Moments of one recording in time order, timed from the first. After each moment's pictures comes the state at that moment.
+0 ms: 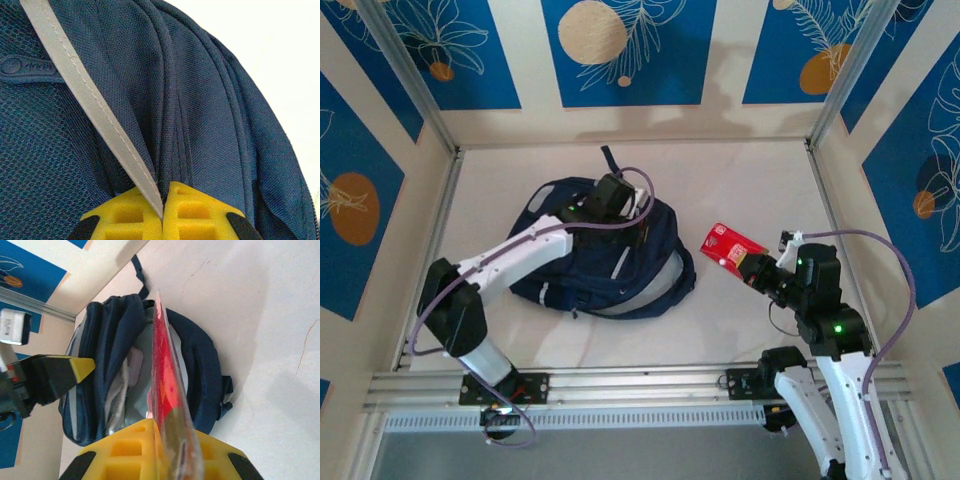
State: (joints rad) left arm -0.75 1.61 1.38 -0.63 0.14 -0.39; right arm 0.13 0.50 0.77 -0.83 -0.35 0.74
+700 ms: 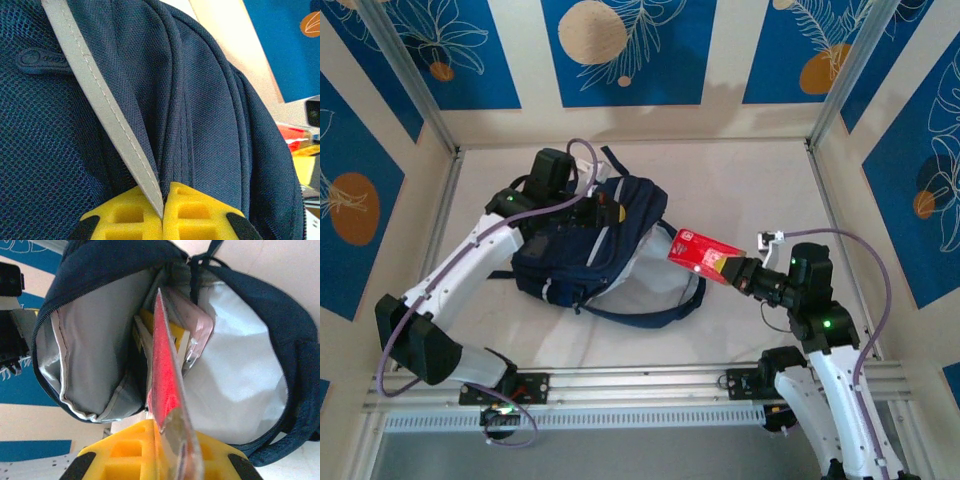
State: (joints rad) left arm -0.52 1.41 1.39 -0.68 0.57 -0.44; right arm 0.14 0.51 0.65 -0.63 -0.70 0.81
